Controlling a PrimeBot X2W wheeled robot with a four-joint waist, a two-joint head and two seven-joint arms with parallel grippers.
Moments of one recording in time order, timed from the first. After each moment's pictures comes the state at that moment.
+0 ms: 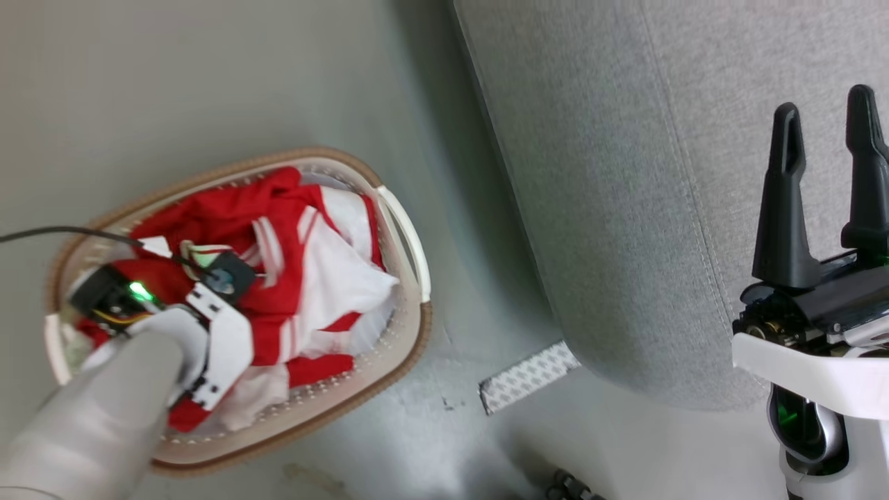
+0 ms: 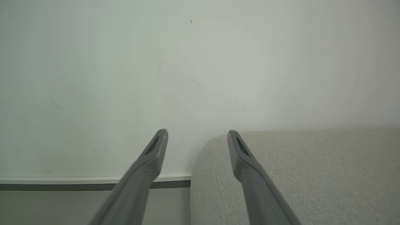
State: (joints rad) left arm -0.92 0.44 -0.97 1.04 -0.28 -0.13 0.05; right arm -0.41 -0.05 0.11 -0.23 0.38 0.13 -0.26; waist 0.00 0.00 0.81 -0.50
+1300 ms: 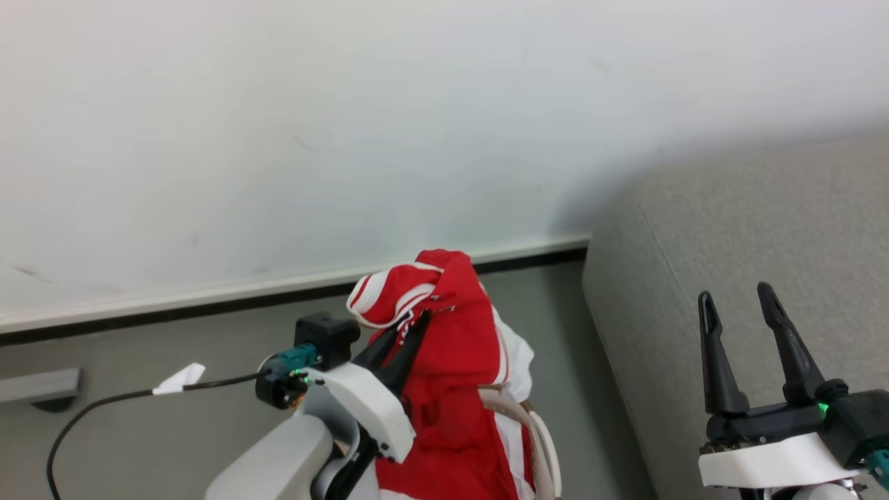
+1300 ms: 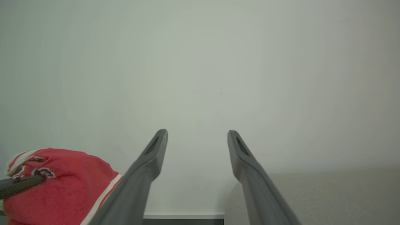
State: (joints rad) left arm -0.61 0.24 -0.85 0.58 -0.75 -0.04 -0.26; right arm -0.15 -0.05 0.07 0.06 0.20 0.13 -0.26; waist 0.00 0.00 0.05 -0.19
